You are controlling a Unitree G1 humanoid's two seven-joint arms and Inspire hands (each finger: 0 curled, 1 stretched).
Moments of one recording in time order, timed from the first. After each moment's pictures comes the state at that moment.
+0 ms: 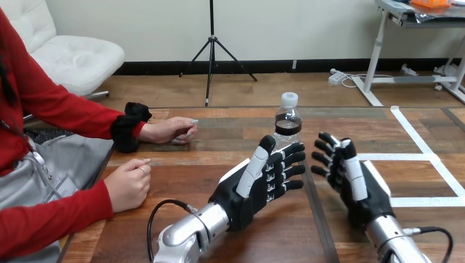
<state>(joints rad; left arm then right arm) -0.62 -0.09 0.14 1.31 -0.05 -0.51 -0.70 -0.41 -0.20 -0.22 1.16 0.11 -0.65 0.39</state>
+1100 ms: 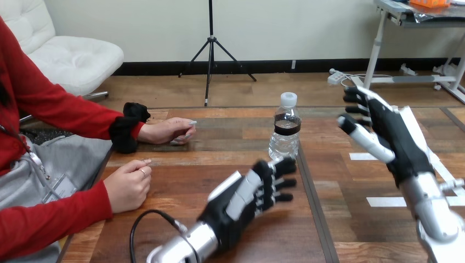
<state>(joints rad) -0.48 -0.06 0.07 1.26 -0.01 -0.68 -0.69 -0.46 -0.38 -0.12 0.97 -0.20 -0.70 0.06</state>
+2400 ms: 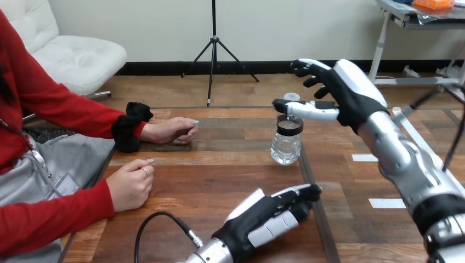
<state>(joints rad) -0.38 -0.04 -0.16 1.18 0.28 -0.85 -0.36 -0.81 -0.39 0.17 1.07 -0.52 -0.44 -0.03</state>
